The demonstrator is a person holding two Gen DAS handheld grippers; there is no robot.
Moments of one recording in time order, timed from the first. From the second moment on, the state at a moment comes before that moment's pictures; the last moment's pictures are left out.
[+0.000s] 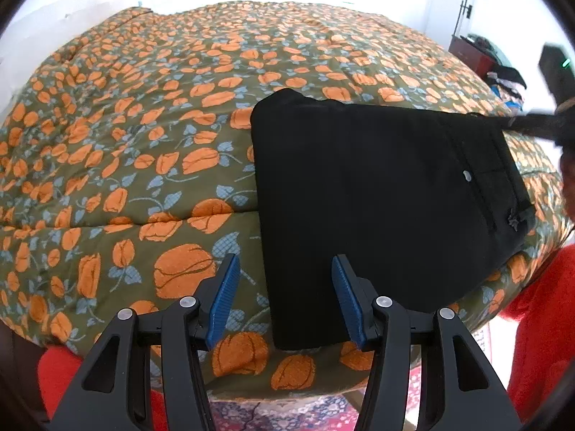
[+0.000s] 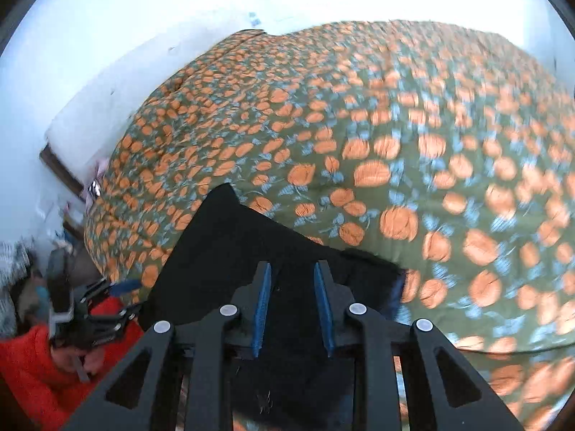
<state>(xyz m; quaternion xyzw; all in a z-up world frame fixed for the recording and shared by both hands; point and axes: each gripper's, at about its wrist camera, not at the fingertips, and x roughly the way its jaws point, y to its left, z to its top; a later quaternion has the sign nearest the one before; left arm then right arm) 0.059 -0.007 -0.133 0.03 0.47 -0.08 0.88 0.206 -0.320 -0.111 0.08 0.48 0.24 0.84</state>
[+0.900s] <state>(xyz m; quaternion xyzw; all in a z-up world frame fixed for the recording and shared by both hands) 0.104 0.054 -0.168 -0.20 0.56 -0.12 0.80 0.142 -0.398 -0.164 0.26 0.56 0.22 0.76</state>
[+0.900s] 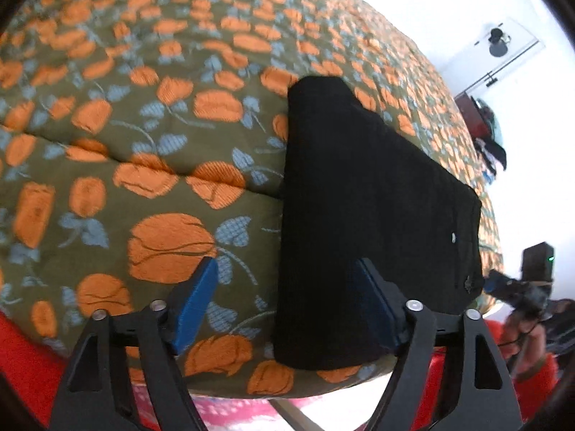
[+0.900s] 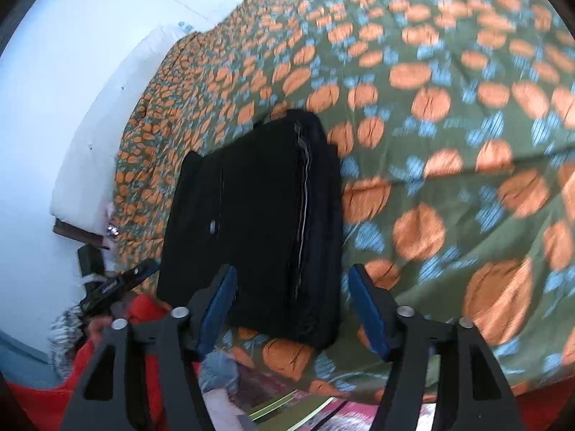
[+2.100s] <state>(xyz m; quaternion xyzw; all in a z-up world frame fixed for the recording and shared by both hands) 0.231 0.008 -0.036 -0.13 0.41 -0.17 0.89 0.254 -0.293 -0.035 0.08 0.44 0.29 0.84</state>
